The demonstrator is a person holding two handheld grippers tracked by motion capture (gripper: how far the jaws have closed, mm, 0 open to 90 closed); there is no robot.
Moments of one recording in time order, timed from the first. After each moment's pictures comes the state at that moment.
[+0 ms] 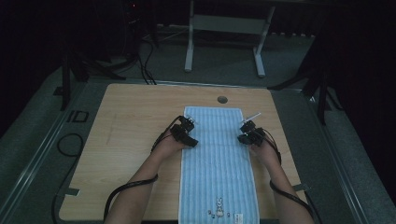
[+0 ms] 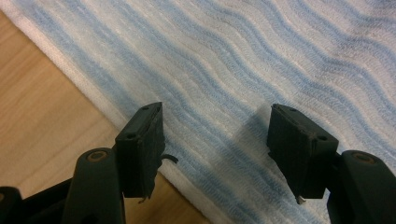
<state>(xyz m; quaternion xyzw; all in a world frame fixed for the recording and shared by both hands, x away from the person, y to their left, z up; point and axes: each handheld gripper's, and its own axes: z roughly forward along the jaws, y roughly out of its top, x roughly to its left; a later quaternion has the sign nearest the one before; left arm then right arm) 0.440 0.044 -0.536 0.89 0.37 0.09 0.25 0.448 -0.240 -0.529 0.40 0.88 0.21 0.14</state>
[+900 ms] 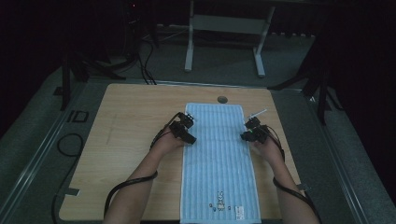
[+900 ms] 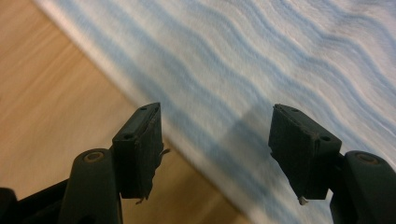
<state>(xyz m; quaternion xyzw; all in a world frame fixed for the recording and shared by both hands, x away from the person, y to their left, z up) 0.442 0.052 -0.525 0.89 0.38 0.10 0.22 0.456 -0.256 -0.521 0.43 0.87 0.22 0.13</state>
